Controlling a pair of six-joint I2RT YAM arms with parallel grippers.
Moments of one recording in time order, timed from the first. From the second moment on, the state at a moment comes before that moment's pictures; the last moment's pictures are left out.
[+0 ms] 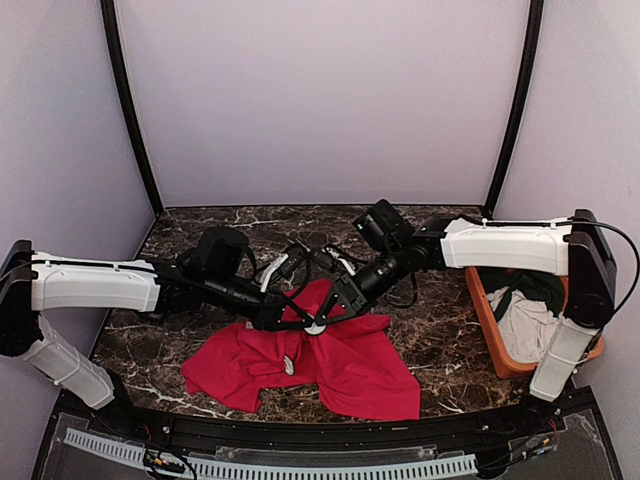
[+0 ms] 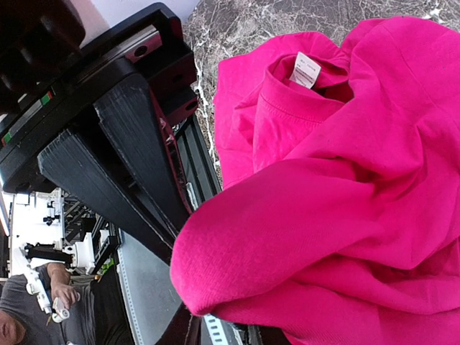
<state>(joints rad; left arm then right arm) -0.86 1.43 0.85 -0.03 0.65 -0.38 0.88 1.74 1.30 -0.50 -0.84 0.31</state>
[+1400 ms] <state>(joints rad) -0.85 1.44 0.74 0.12 0.66 -0.54 0.99 1.71 1.25 -0.44 -0.56 0.35</state>
